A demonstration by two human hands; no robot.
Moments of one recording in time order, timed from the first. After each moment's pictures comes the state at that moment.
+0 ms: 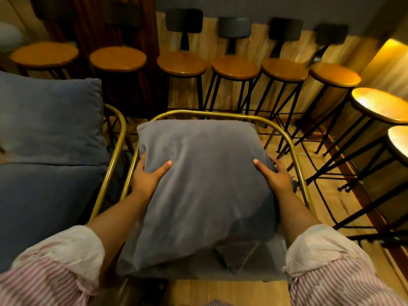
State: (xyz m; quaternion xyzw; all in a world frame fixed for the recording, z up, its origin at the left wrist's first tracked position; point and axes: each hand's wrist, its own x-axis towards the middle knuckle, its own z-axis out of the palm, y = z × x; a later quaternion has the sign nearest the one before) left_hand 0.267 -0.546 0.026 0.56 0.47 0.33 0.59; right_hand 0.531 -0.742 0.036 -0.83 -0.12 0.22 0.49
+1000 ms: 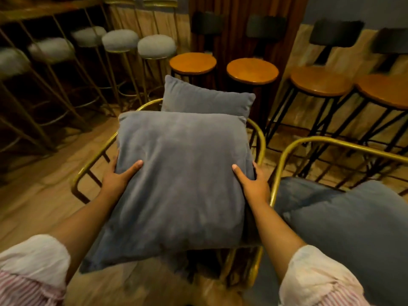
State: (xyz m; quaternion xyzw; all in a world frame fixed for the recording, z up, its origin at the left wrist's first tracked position) left_hand -0.144 -0.325 0.075 0.49 0.66 0.40 0.41; right_hand 0.158 -0.392 0.013 -0.76 -0.30 0.33 0.48
